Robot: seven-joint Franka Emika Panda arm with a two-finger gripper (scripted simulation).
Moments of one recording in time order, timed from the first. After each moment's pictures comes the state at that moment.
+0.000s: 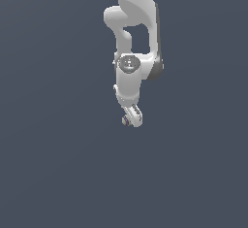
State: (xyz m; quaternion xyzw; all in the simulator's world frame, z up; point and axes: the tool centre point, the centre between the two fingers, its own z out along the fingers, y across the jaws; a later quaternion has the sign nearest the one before) arm -0.039 0.018 0.096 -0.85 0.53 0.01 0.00
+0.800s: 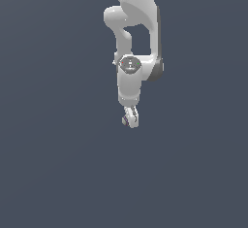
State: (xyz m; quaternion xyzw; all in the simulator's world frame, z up) arm -0.045 0.020 0.087 -0.79 0.62 0.00 0.00
